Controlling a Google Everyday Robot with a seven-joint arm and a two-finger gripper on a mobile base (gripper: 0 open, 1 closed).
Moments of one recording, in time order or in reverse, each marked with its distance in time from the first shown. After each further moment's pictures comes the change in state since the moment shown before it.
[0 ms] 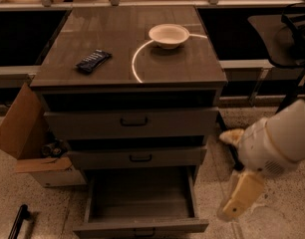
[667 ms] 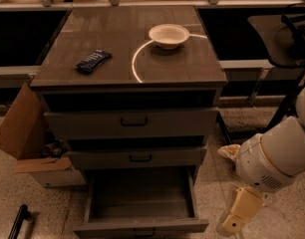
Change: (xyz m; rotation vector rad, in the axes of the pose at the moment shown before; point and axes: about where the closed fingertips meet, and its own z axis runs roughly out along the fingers) arm 0.017 0.022 0.024 -0.064 0.026 0.025
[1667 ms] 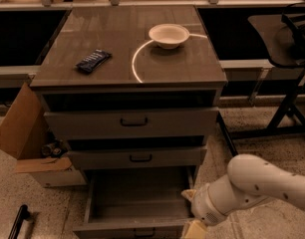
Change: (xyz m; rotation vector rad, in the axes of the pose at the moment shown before) arm 0.043 -0.003 0.220 -0.209 -0.134 0.095
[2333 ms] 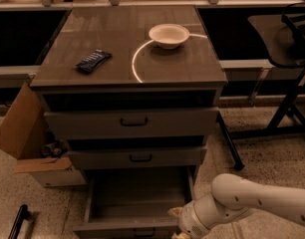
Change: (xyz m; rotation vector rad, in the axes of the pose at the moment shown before) arm 0.026 -0.002 0.091 -0.136 -0.070 0.059
